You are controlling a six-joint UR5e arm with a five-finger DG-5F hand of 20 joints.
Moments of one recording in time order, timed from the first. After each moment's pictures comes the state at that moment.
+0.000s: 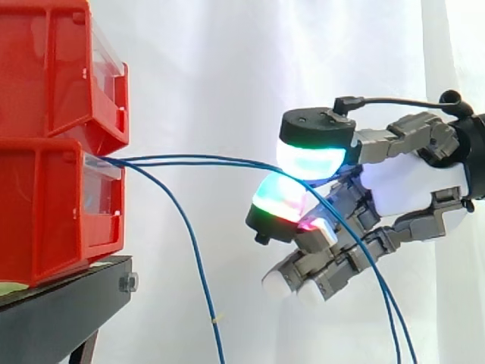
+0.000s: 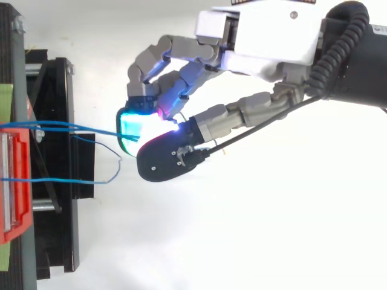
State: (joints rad) arm 0.07 -2.25 -1.09 -3.16 -1.34 -0.15
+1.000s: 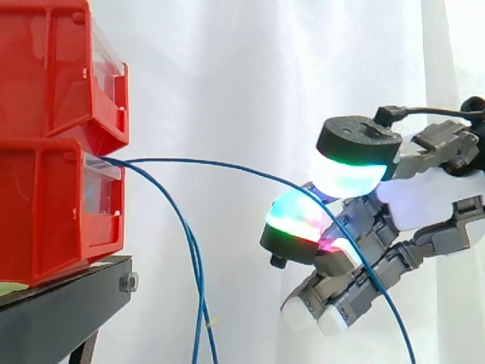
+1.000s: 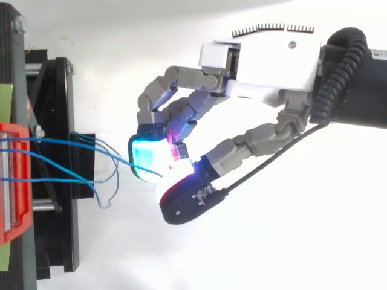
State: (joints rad) arm 0.10 -2.25 -1.09 -3.22 -1.34 -0.11
